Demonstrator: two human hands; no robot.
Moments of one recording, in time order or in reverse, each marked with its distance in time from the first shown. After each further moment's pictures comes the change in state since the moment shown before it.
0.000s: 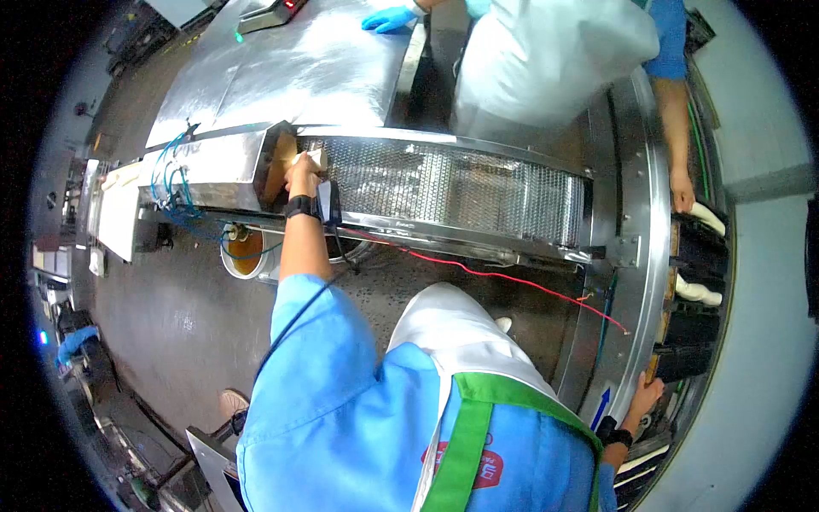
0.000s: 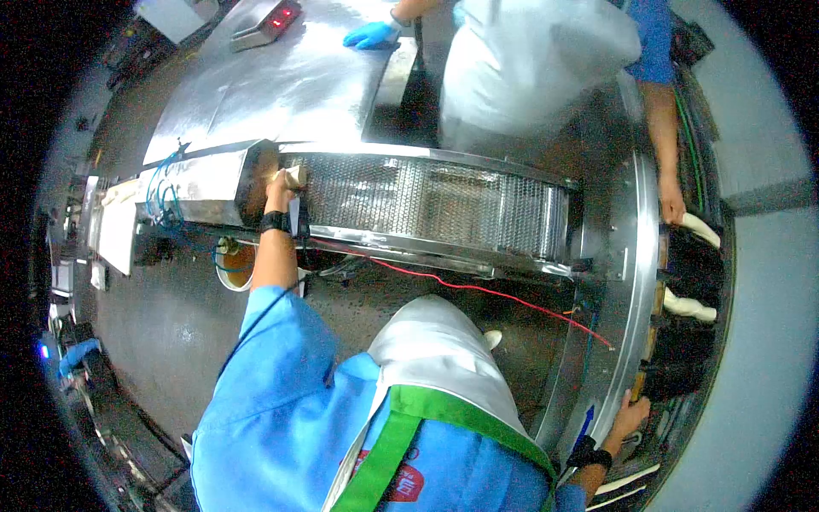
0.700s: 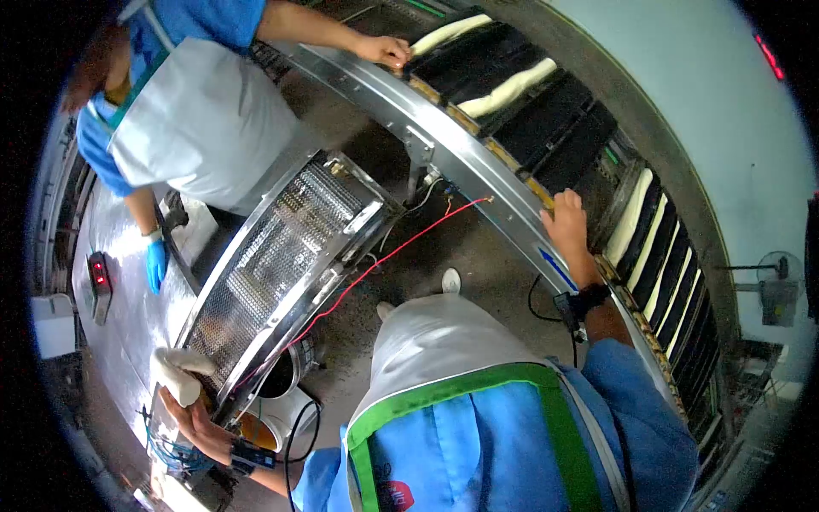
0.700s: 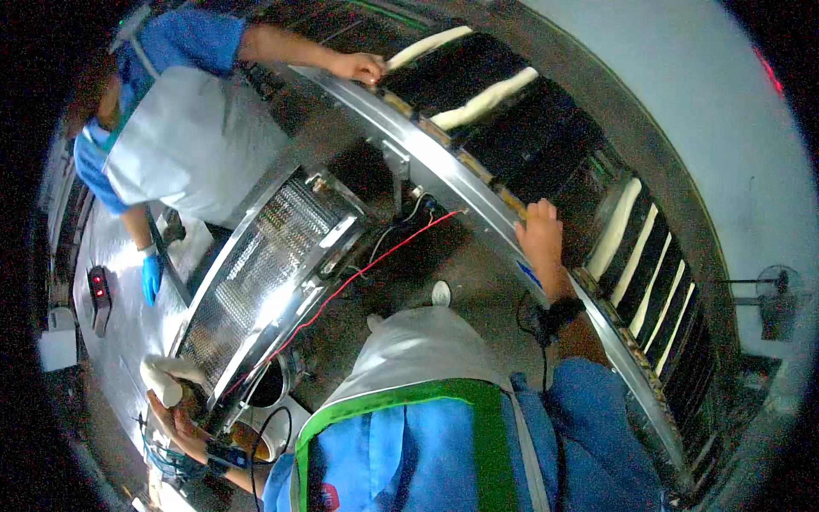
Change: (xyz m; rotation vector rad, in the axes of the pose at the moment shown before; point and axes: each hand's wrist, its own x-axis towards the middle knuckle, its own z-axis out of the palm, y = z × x) left_hand -0.340 0.083 -0.109 0.330 -0.652 1.119; right_hand -0.016 -0.036 -0.032 0.068 0.065 0.068
